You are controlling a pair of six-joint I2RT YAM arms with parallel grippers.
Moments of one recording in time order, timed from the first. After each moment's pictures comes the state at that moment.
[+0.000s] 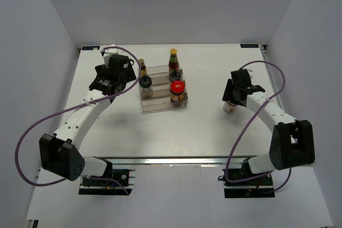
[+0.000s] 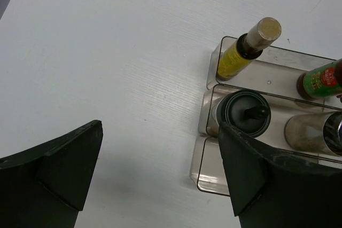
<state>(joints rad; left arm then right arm) -0.37 1.34 1.22 -0.50 -0.58 -0.45 0.23 1.43 0.95 -0.48 0.27 0.40</state>
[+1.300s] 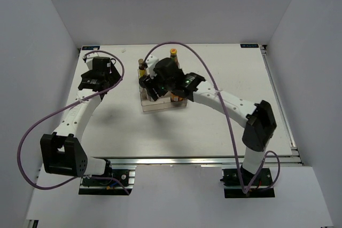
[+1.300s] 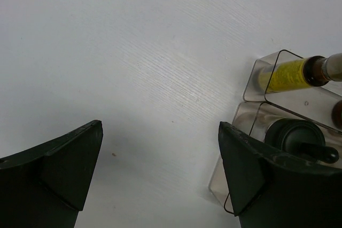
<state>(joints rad) -0.14 1.36 1.15 -0.50 -0.43 -0.52 0.92 1.76 1.64 -0.46 0.01 -0.01</state>
